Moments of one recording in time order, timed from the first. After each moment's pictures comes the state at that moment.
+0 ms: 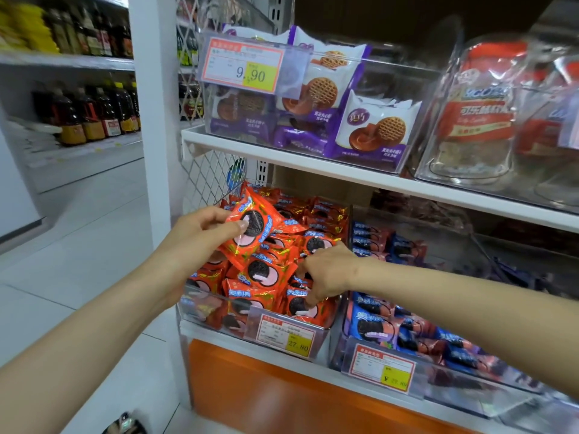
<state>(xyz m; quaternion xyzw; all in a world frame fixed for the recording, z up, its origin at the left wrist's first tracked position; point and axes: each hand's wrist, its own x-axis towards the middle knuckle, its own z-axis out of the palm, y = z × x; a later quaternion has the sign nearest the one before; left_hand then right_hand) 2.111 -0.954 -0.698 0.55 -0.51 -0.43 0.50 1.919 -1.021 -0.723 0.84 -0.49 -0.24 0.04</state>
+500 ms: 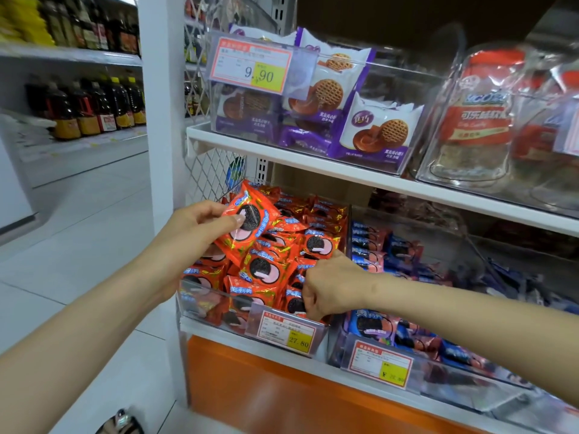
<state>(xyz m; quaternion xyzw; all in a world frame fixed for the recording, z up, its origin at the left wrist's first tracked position) 2.119 -0.952 -0.694 0.54 -0.51 -0.43 0.51 1.915 -0.988 -0.720 0.87 -0.45 -0.19 0.05</state>
